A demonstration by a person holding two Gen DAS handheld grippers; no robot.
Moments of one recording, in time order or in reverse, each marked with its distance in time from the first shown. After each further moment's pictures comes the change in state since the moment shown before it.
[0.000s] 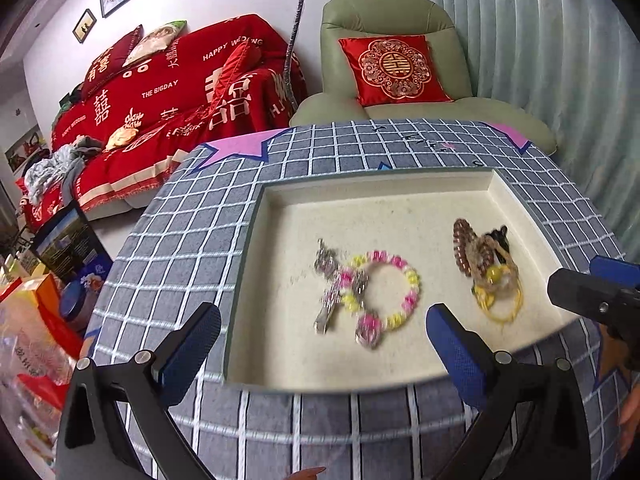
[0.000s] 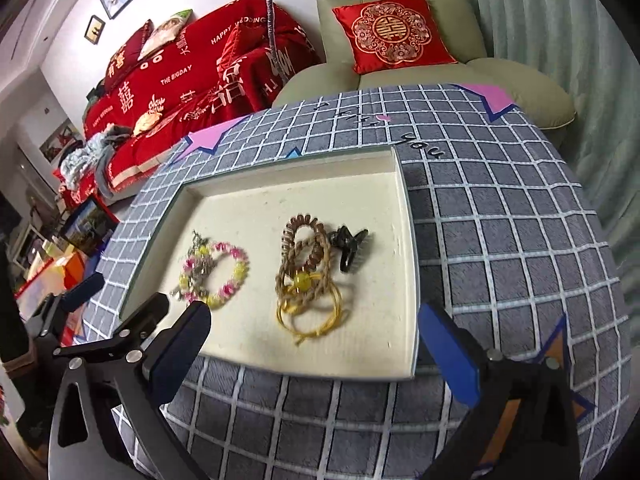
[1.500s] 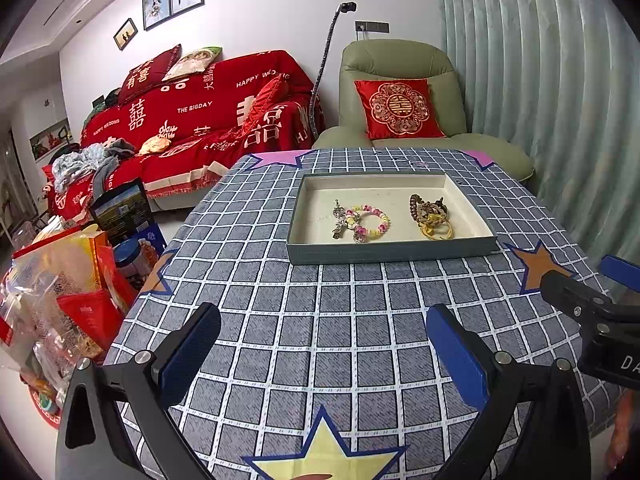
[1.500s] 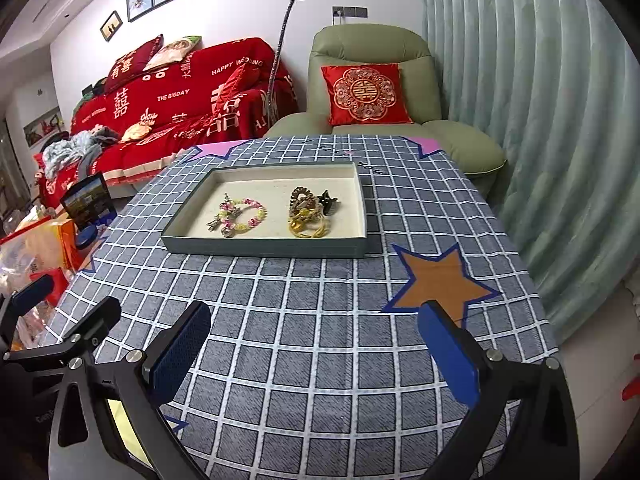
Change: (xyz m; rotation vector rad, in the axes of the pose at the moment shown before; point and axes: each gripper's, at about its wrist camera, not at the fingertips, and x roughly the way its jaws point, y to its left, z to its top) left arm -0.171 0.013 -0.108 -0.068 -0.132 0.017; right arm -0.157 0.056 -0.135 -0.100 -0.208 -0.200
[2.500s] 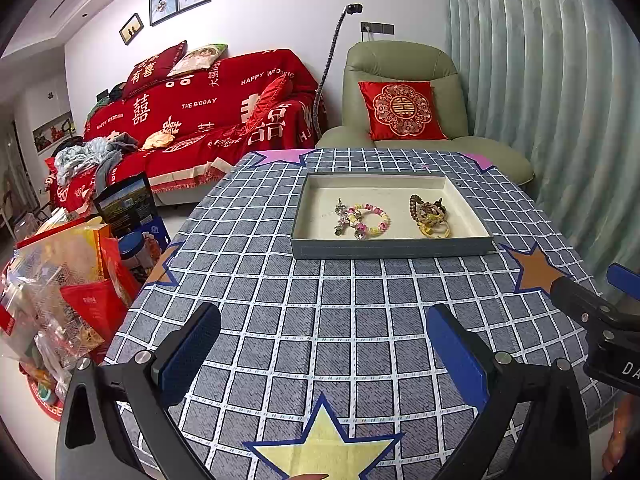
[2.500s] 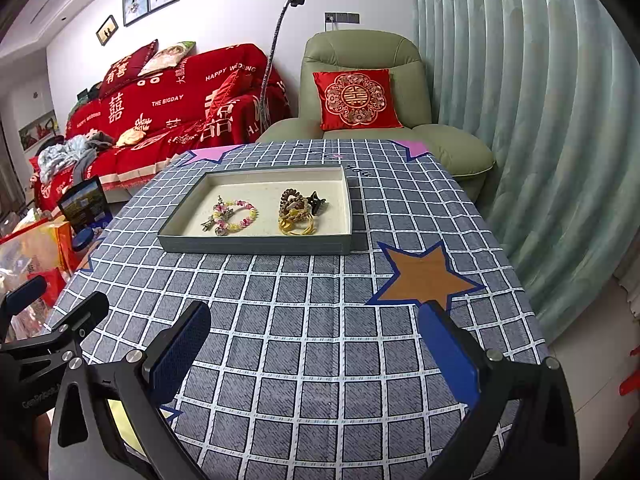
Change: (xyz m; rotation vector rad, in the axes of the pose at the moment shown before) left arm -0.012 0.002 -0.004 -0.021 0.004 0.001; right arm -0.017 -0.006 -0.007 0.010 -0.016 -0.020
